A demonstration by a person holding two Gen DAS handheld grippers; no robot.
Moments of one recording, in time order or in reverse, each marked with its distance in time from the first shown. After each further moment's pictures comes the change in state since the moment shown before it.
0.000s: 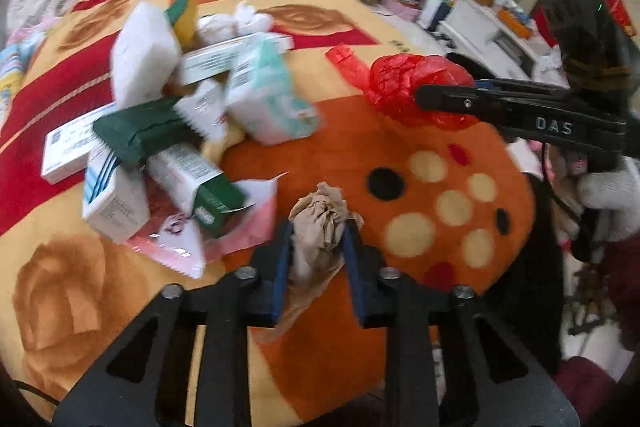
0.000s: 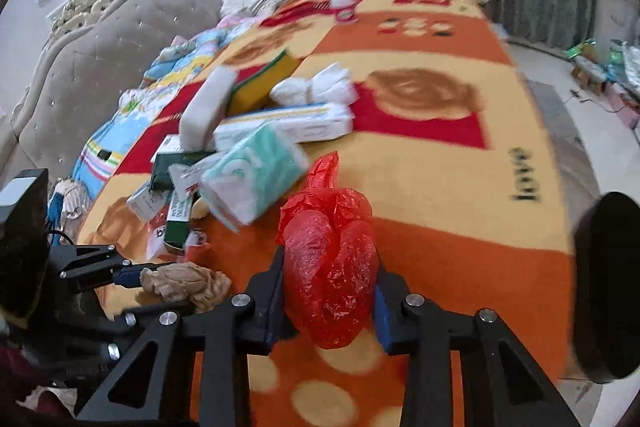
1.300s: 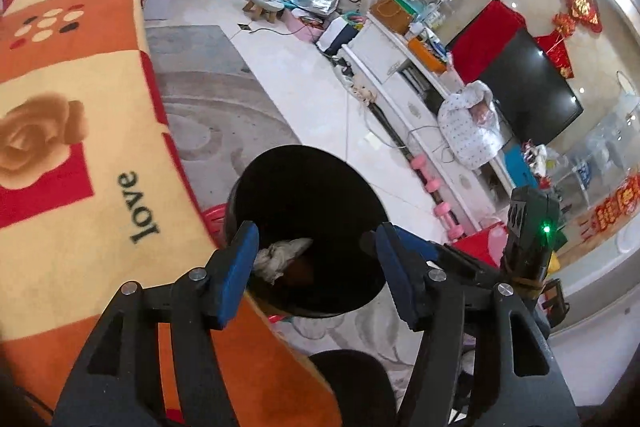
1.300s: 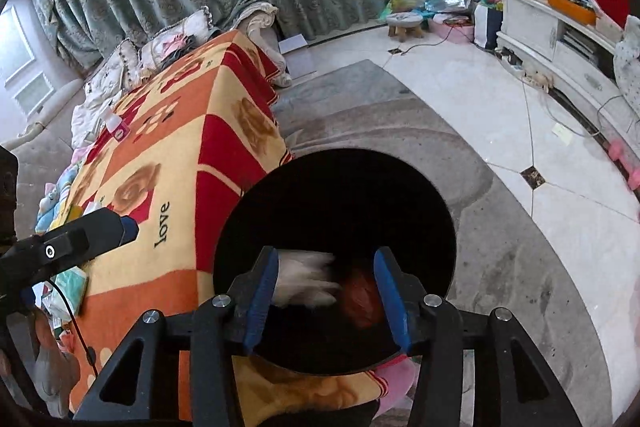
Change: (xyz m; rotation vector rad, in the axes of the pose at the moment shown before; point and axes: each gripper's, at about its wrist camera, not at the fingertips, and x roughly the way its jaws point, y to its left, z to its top) left arm 0.120 -0.181 0.183 -0.022 -0.037 -0.349; right arm -0.116 -0.239 -0.060 0.497 -0.148 -0.333
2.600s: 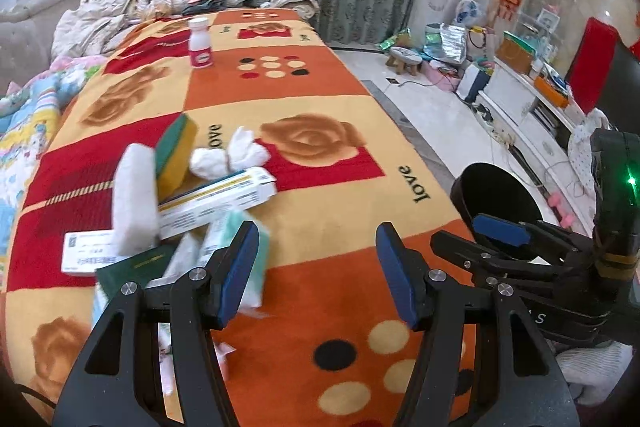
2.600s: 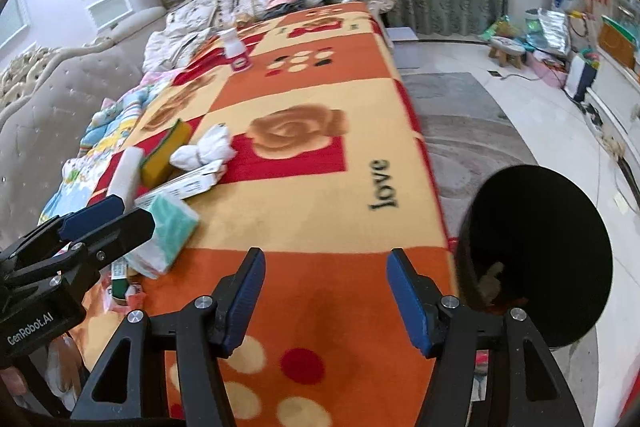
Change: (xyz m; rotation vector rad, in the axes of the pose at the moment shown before) left arm -0.158 0.094 -0.081 -0.028 -0.221 0.546; right arm 0.010 0.205 -0.040 -0.299 0.053 0.147
